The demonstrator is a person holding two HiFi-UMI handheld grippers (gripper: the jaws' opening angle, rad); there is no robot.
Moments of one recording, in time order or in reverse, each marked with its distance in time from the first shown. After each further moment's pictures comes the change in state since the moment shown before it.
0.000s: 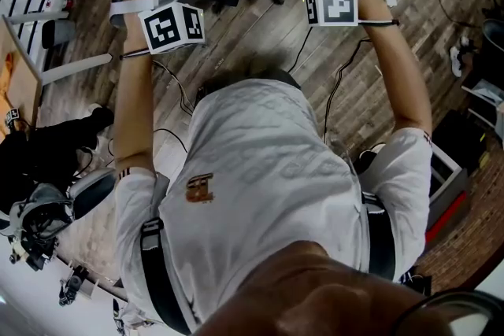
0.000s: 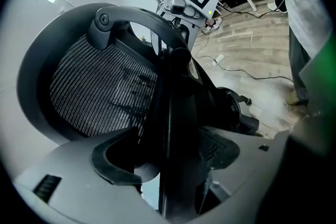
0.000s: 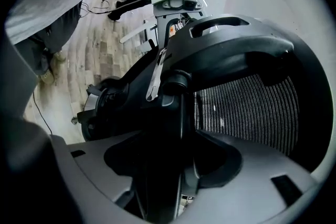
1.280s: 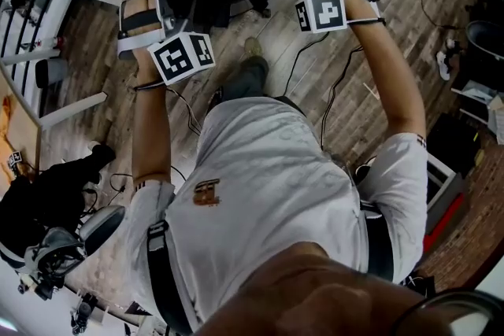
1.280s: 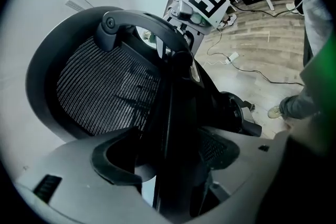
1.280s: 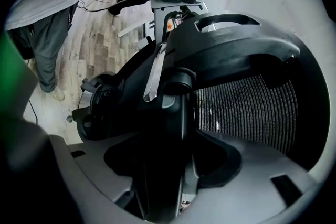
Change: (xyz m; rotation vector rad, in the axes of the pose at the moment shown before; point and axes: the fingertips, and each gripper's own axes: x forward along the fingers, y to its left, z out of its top) left arm 0.093 0.041 -0.002 -0.094 0.059 0.046; right arm 0.098 -0.036 -0.064 -0.038 -0.041 -0.049
